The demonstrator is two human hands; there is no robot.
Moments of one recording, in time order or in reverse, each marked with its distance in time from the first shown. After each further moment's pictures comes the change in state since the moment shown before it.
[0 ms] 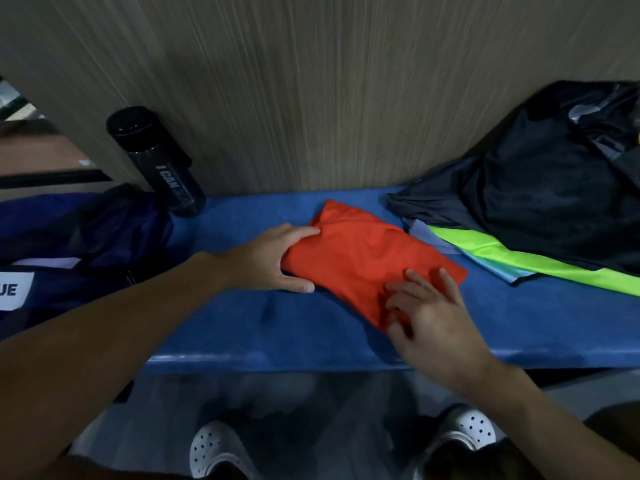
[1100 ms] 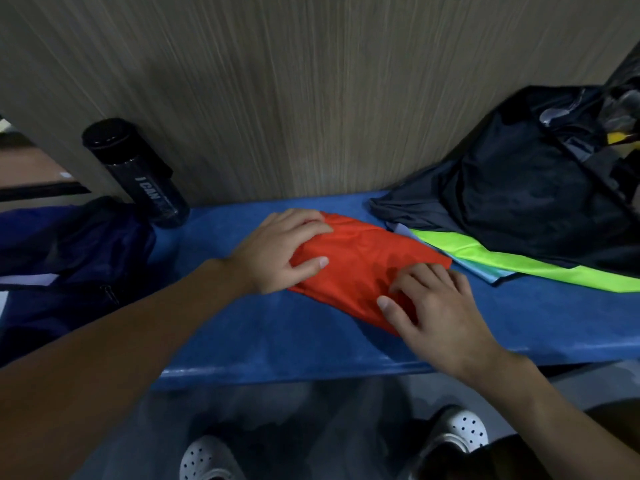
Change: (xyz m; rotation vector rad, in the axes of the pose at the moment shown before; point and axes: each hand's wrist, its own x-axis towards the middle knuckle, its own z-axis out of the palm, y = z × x) left_hand 0.017 0.052 -0.007 0.228 0.363 0.281; right_hand 0.004 0.014 -0.028 -0.012 0.002 0.098
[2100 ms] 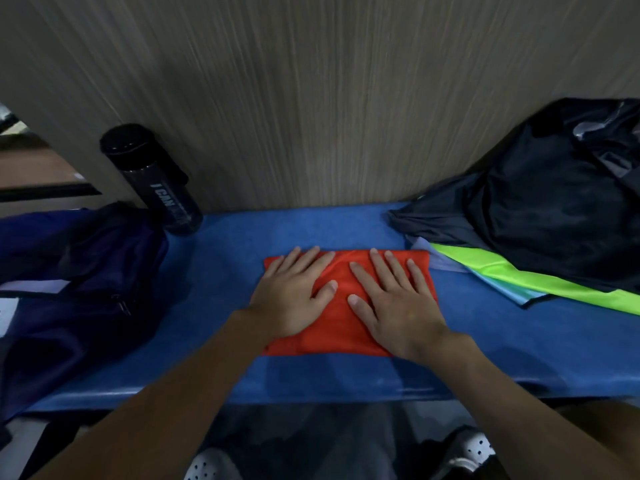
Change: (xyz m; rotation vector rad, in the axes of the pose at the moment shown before) left_hand -0.024 0.009 0.050 0.091 -0.226 -0.489; right_hand 0.060 -0.030 0.055 -0.130 -0.277 -0.012
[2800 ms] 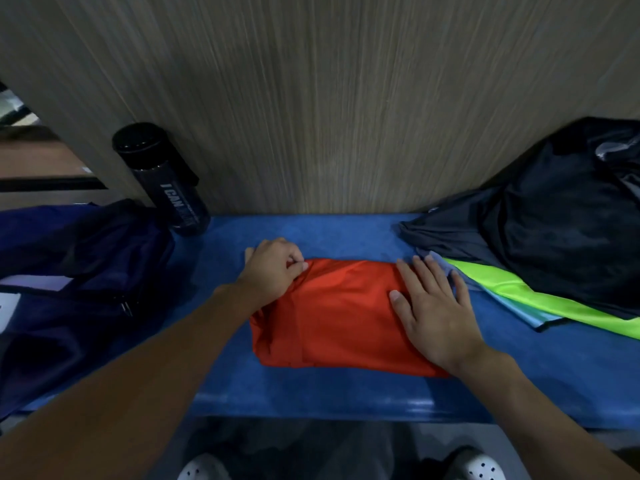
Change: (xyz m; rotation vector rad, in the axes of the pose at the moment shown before) left_hand 0.035 -0.049 -0.023 -0.285 0.112 -0.211; right_hand 0.002 0.033 0.000 0.026 0.118 0.149
